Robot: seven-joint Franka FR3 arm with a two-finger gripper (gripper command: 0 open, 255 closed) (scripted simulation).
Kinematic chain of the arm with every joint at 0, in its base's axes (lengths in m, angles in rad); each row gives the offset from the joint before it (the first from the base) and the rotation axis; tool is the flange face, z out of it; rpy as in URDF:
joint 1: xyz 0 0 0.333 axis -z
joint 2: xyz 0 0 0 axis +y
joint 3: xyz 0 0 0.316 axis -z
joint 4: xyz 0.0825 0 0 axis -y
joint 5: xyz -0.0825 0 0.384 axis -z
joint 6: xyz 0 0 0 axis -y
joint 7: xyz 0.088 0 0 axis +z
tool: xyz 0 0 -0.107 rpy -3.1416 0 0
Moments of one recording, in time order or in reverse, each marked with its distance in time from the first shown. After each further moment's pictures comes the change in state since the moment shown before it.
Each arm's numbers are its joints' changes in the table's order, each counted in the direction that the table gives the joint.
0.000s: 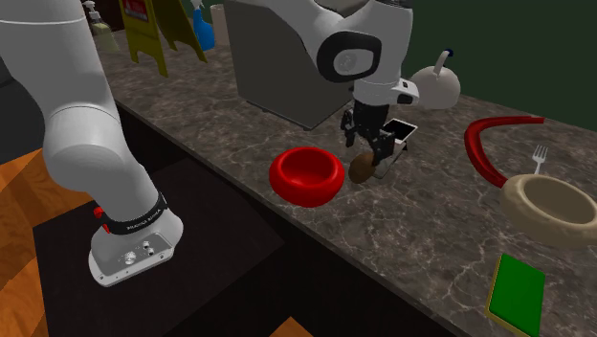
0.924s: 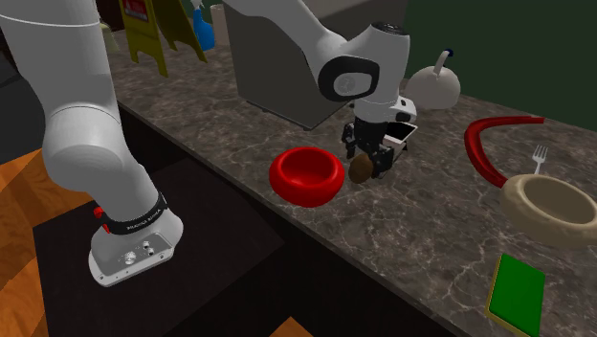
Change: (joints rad) arm 0.014 0.082 -0.009 -0.007 -0.041 0.086 0.031
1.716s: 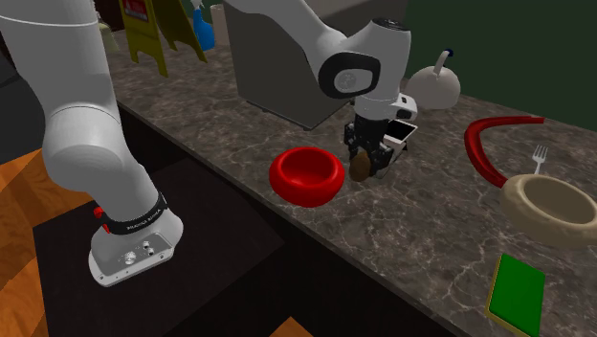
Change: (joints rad) arm -0.002 -0.012 0.002 0.004 0.006 -0.015 -0.005
